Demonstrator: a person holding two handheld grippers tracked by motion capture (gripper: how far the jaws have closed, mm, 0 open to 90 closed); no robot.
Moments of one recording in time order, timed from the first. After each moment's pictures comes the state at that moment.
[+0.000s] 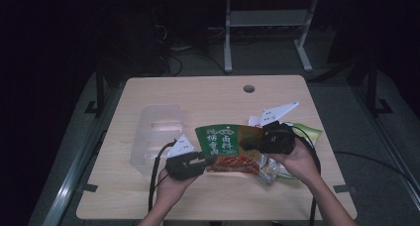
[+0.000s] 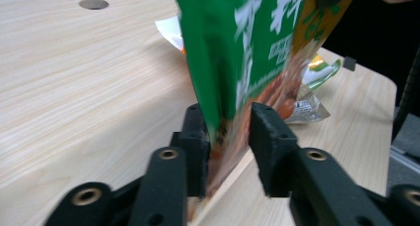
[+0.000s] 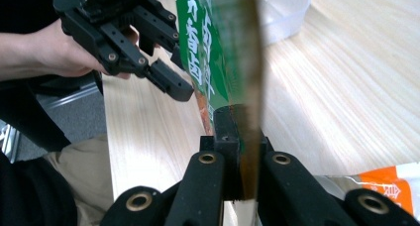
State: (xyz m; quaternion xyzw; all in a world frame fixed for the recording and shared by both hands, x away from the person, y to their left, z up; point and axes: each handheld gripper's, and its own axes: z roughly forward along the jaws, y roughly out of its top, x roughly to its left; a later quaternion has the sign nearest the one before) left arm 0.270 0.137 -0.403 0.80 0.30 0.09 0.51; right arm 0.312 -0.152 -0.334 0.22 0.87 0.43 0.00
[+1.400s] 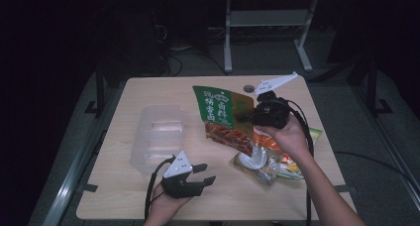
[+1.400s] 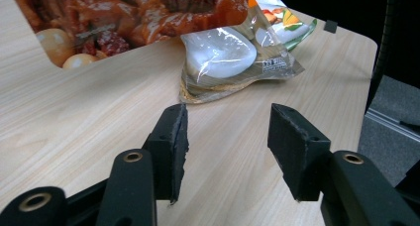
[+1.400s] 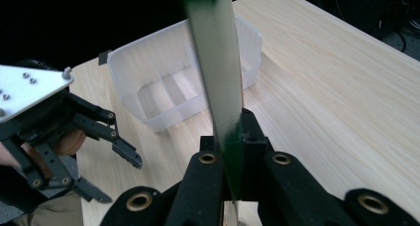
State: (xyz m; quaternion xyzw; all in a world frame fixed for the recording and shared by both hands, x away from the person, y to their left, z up) left arm 0.237 0.144 -0.419 0.82 0.27 0.09 0.49; right arm 0.350 -0.136 -0.287 0.27 0.85 0.45 0.04
